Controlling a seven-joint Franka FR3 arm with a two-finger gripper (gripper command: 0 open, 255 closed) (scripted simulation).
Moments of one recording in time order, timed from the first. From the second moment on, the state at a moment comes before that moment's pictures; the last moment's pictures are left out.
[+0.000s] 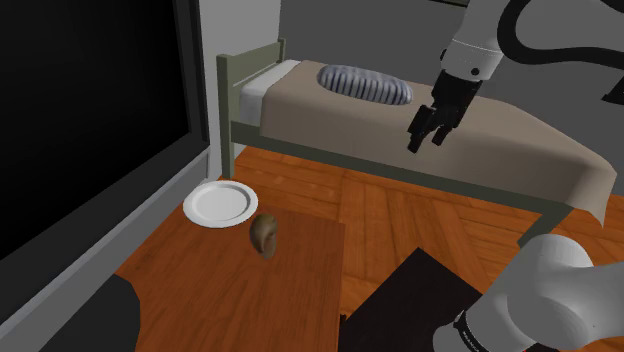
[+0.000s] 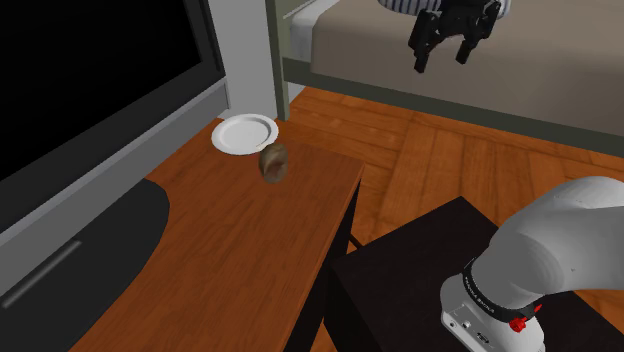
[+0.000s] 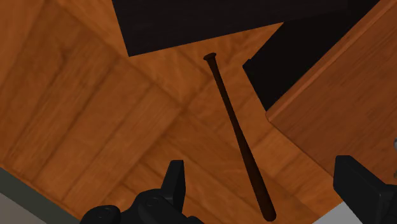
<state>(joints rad) 0.02 -0.78 -0.01 -2.30 -0.05 1.58 0.17</state>
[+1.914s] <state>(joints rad) 0.11 -0.12 0.44 -2.23 0.00 2.16 0.78</state>
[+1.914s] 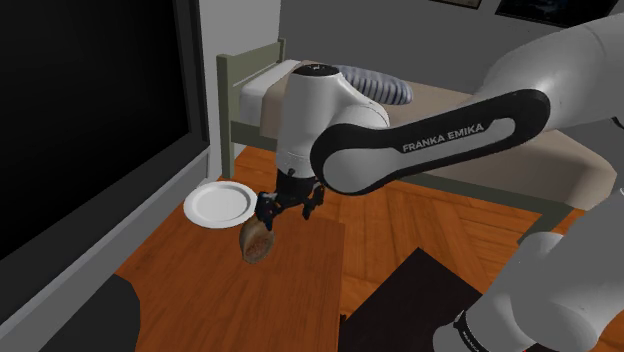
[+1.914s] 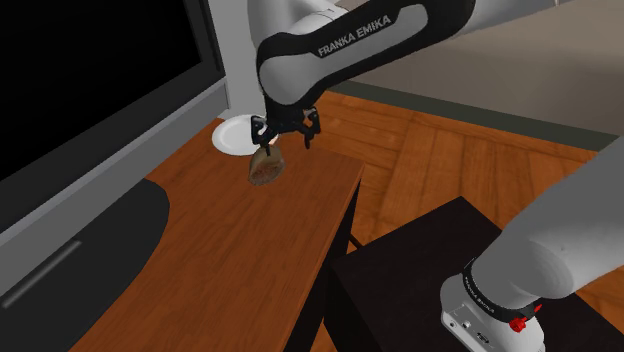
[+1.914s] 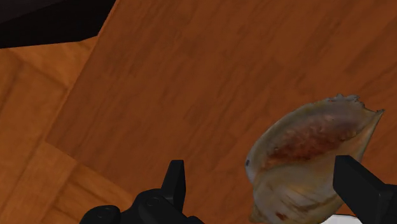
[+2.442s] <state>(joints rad) 0.14 0.08 0.48 -2.14 -0.11 2.24 0.92</state>
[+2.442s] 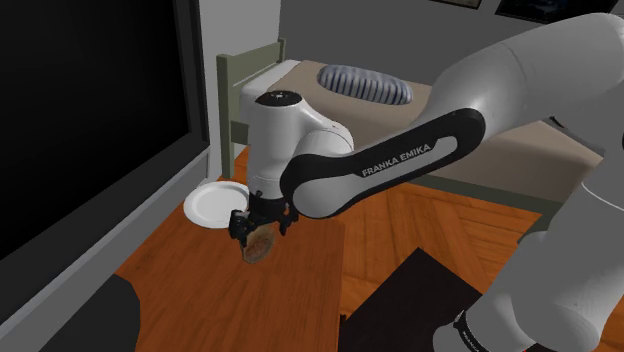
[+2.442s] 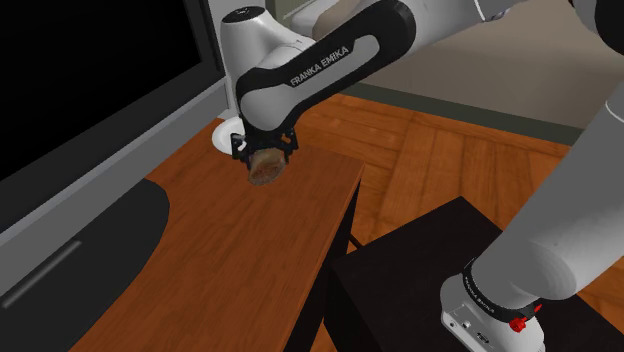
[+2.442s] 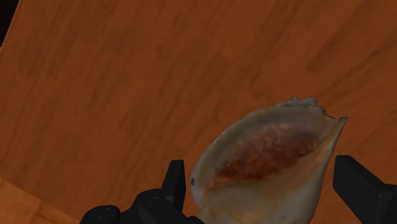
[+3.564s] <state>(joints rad) 0.14 0.13 0.47 -2.16 -0.14 2.31 0.95</state>
